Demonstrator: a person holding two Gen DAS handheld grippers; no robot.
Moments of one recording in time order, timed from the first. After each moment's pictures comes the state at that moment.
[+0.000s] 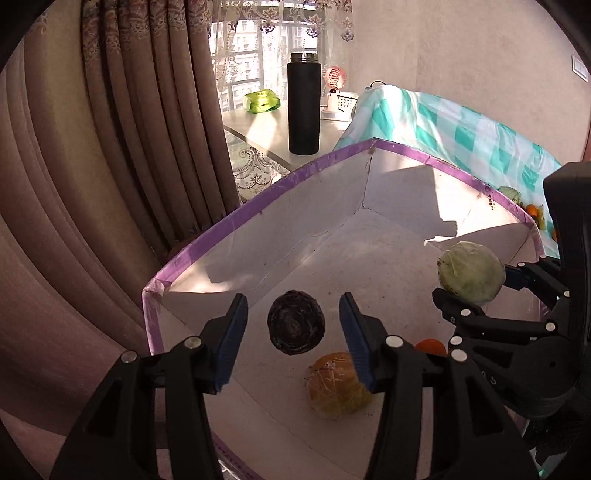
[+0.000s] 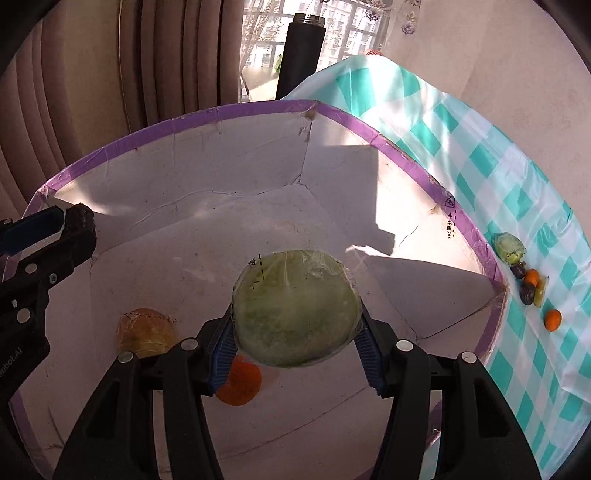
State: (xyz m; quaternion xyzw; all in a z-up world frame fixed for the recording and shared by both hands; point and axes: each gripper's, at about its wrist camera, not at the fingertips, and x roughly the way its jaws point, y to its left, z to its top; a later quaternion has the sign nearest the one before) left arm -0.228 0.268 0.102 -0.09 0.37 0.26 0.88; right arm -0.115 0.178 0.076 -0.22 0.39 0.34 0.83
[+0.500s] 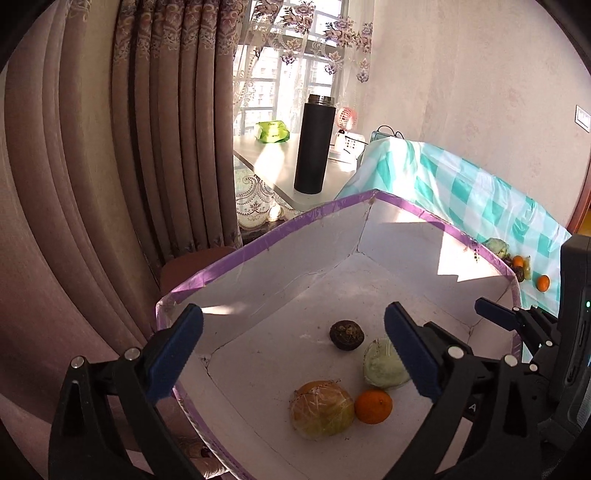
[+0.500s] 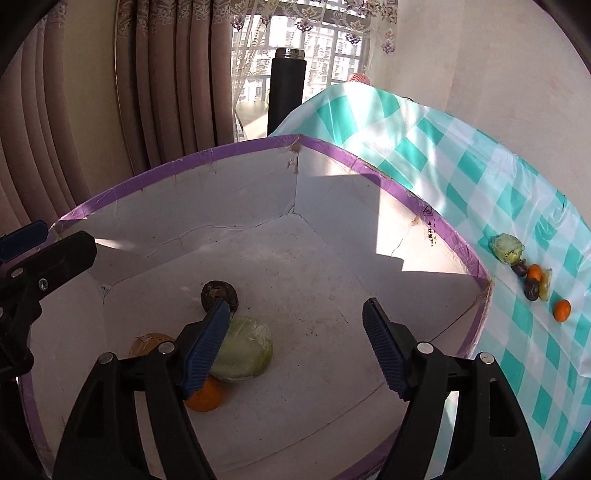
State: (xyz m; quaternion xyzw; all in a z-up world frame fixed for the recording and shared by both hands) left arm -0.245 0.266 0.128 -0.13 0.28 0.27 0.91; right arm -0.123 0.147 0.090 -0.15 0.32 0.36 0.86
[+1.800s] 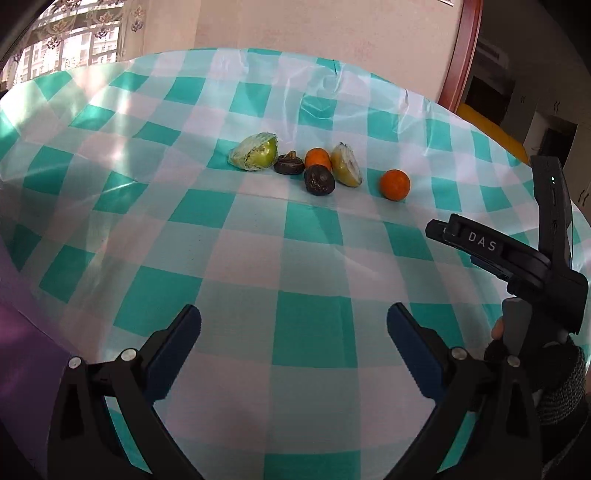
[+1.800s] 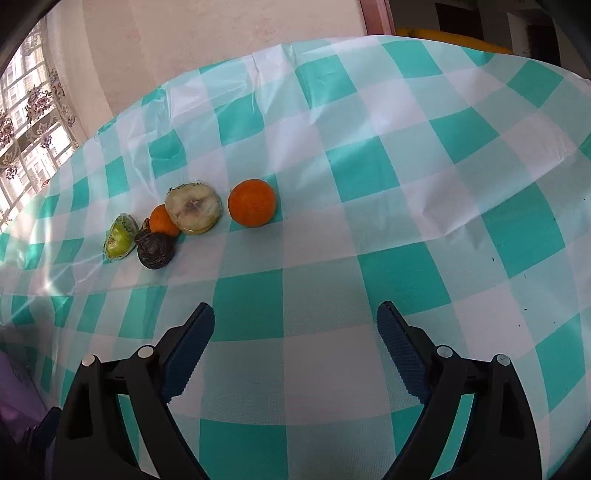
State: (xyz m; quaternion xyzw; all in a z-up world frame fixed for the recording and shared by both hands) left arm 0.030 -0.018 0.022 -0.09 0.37 -0.04 0.92; right arm 0.117 -0.213 0.011 0.12 0.38 0.01 0.92
